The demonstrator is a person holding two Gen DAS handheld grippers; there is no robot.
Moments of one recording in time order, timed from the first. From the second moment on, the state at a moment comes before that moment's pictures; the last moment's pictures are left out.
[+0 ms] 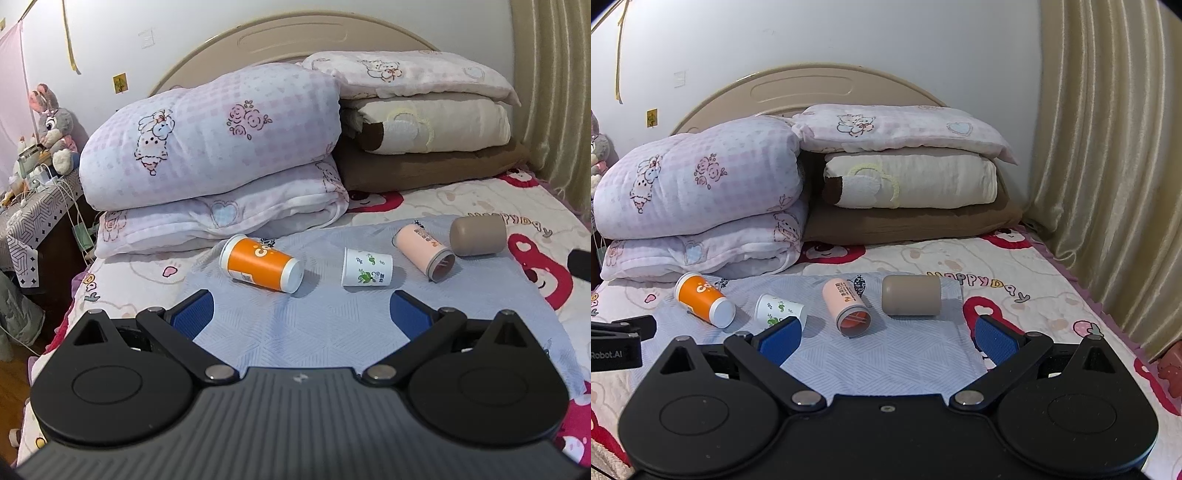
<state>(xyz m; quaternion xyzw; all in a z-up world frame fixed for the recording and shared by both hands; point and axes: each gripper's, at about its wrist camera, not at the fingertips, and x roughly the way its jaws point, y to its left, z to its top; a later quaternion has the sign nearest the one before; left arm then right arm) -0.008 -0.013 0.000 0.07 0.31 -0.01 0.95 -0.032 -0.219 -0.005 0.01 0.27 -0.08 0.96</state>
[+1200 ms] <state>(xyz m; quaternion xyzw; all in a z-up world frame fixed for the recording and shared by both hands) -0.015 0.002 0.007 0.02 0.28 -0.03 0.96 -0.031 -0.215 -0.009 0.00 0.28 -0.08 0.96</state>
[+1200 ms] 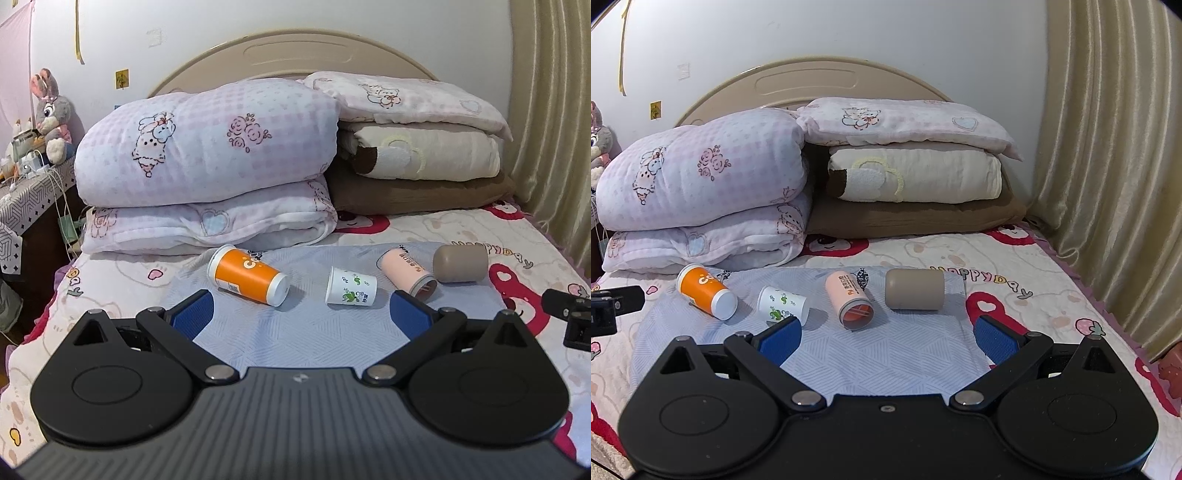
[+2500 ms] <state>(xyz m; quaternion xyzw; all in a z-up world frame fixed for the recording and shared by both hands) 0.116 -0.055 -0.023 0.13 0.33 -0.17 0.92 0.043 -0.296 -0.074 0.26 0.35 -0.02 0.90</state>
